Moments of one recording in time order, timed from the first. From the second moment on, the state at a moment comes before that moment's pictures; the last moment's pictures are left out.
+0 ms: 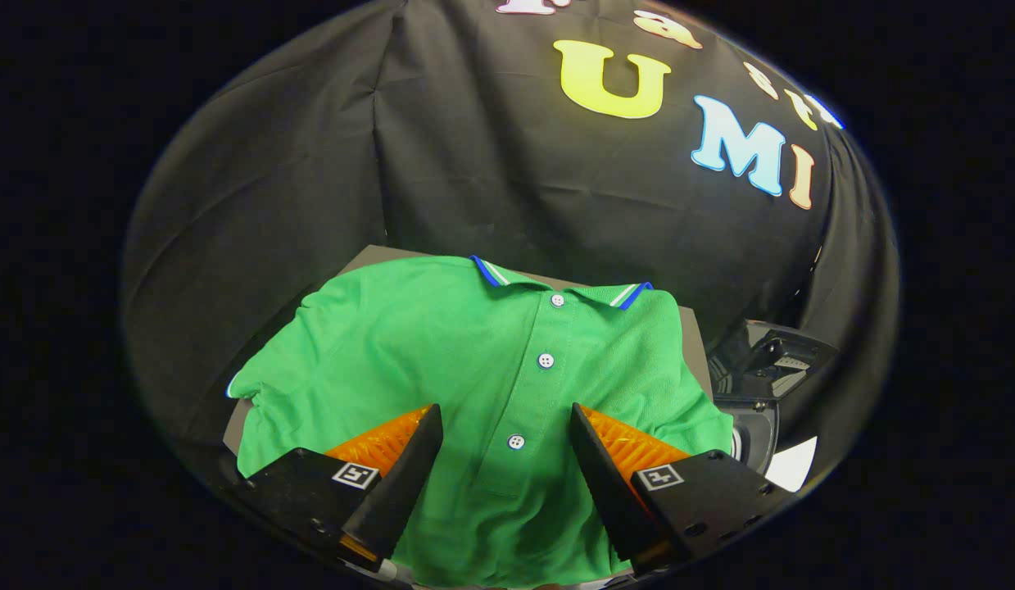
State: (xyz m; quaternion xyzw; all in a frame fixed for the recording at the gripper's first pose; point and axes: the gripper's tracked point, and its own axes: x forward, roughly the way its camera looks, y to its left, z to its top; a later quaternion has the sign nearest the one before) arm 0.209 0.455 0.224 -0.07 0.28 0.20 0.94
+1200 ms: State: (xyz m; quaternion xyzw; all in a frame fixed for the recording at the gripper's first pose) arm 0.207 0.458 0.221 0.01 0.32 0.26 0.91
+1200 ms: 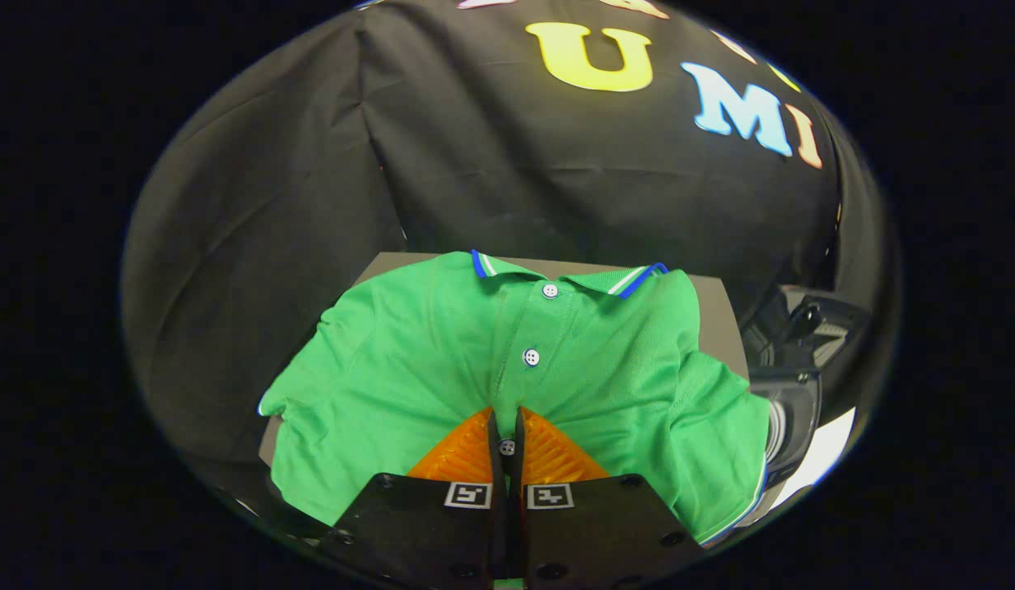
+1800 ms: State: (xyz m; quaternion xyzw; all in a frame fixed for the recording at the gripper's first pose) arm 0.192 0.423 0.358 0.01 0.18 0.30 0.94
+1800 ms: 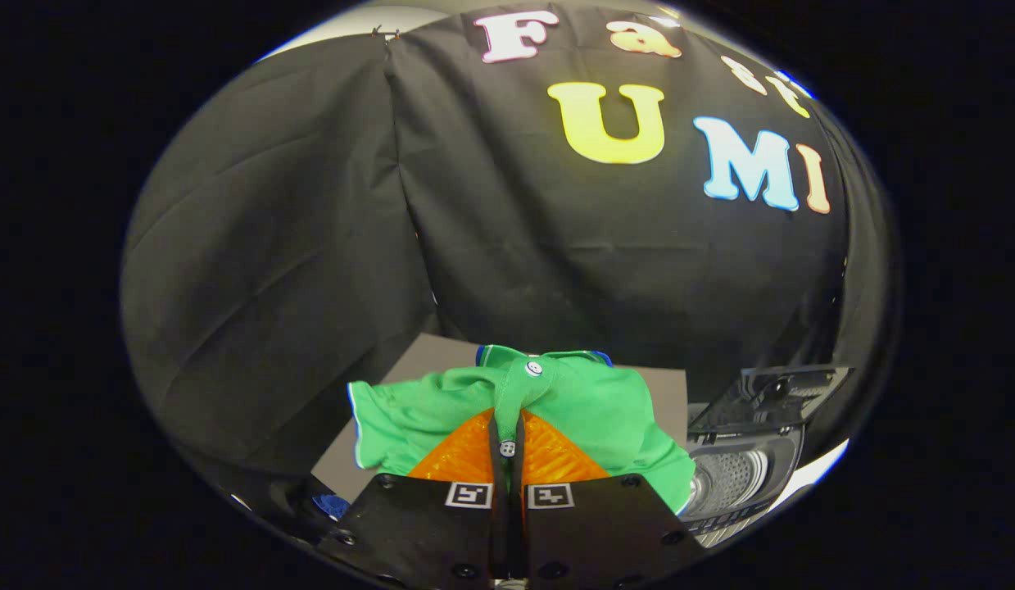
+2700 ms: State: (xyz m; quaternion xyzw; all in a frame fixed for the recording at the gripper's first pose) arm 0.179 0.227 0.490 0.03 -0.01 0.23 0.97
